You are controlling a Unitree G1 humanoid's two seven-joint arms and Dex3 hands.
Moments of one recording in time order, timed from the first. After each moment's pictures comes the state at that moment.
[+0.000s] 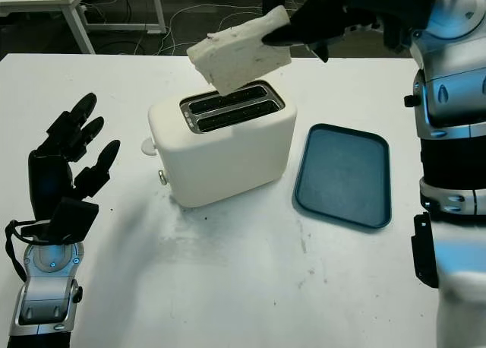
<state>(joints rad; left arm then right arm) -0.03 0.13 0.14 -0.20 0.26 -0.21 0.18 -1.03 -0.65 0.08 0.09 -0.01 0.35 0.82</state>
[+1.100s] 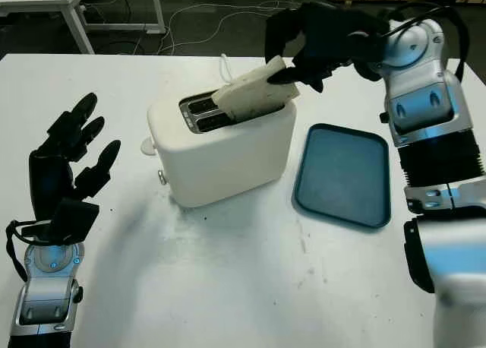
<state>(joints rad) -0.03 0.13 0.14 -0.20 0.26 -0.22 0.18 -1.05 -0.62 0.23 0.40 -0.19 0.18 0.79</state>
